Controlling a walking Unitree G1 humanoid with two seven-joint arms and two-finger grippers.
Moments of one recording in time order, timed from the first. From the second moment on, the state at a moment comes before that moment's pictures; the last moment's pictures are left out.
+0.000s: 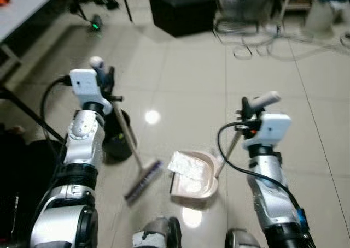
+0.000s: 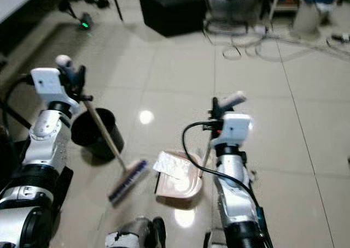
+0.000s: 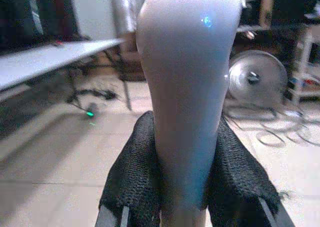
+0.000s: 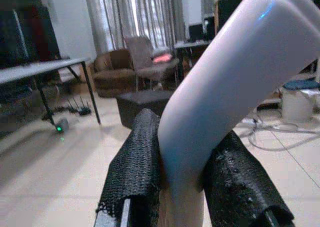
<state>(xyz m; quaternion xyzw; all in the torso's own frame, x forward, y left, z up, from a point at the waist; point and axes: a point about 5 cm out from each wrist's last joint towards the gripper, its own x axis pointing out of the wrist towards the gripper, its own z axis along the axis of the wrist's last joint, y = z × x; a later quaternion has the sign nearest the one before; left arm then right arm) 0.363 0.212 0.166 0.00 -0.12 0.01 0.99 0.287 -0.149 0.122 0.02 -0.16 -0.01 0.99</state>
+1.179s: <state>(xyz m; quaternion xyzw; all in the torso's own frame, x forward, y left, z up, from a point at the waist) 0.359 0.136 0.211 -0.13 -0.16 -0.18 0.96 0.294 -0.172 0.135 0.02 -0.14 -0.02 0.99</state>
